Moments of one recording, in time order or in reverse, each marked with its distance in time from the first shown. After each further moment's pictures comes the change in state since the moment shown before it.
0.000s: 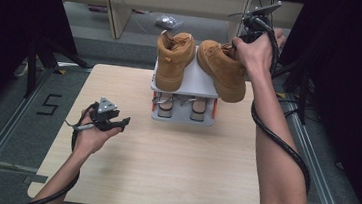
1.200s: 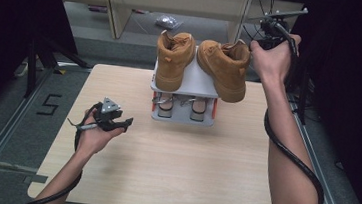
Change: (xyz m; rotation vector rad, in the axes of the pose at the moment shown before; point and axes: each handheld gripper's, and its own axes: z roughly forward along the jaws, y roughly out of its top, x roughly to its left) left arm -0.004 0.002 0.004 0.013 -0.014 0.023; right arm -0.026 -0.021 -0.035 -0.098 0.107 0.039
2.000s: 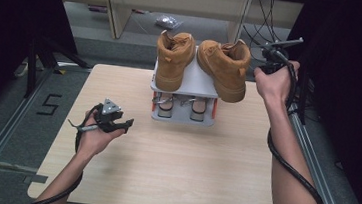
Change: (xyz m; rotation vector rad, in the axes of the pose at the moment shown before) left arm -0.003 -0.003 0.000 0.004 0.005 -0.003; right arm -0.031 -0.057 0.033 0.161 -0.051 0.027
